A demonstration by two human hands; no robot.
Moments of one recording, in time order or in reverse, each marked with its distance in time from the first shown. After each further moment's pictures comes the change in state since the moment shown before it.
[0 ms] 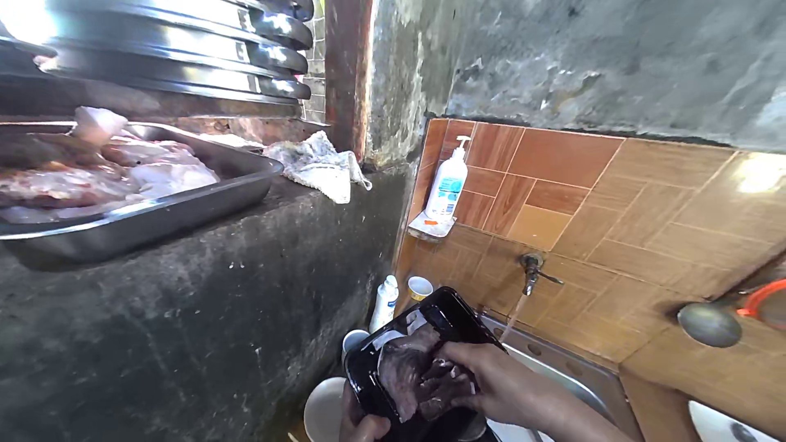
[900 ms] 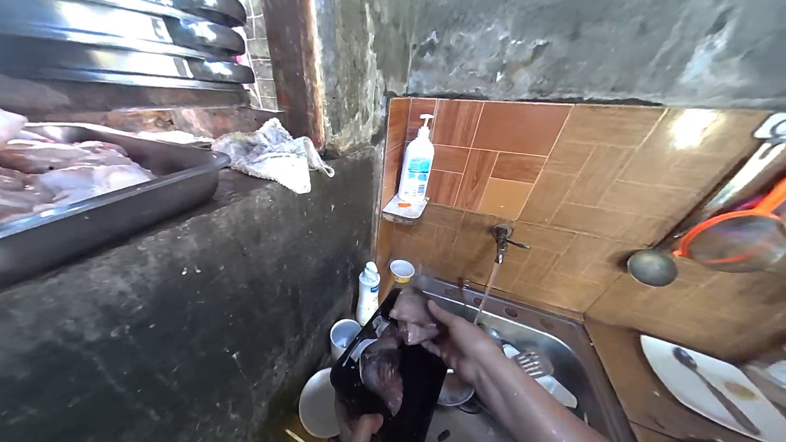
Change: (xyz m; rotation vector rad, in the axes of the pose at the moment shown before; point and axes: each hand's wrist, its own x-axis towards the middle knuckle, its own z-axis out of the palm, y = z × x) left_hand -0.010 -0.038 -0.028 0.037 0.178 -0.055; right_hand 0.034 -0.003 0.044 1.551 0.721 0.829
